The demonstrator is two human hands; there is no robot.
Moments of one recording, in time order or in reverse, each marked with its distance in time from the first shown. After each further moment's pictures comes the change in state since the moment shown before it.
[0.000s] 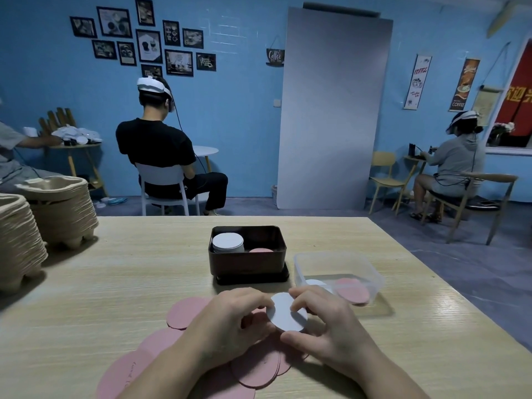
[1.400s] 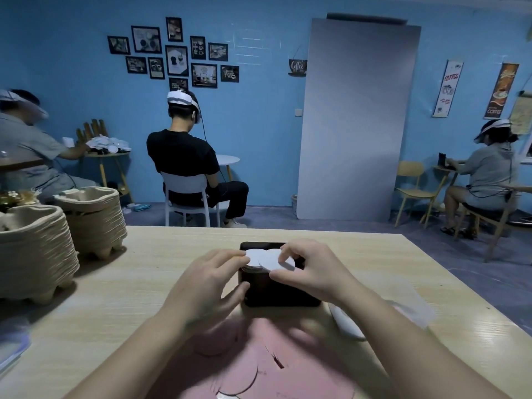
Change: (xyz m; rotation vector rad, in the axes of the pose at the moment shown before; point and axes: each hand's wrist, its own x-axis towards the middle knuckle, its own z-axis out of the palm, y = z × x) left_hand 0.017 -0.062 -0.088 0.481 0.132 -0.116; right_hand 0.157 -0.016 0.019 -0.076 -0.081 -0.009
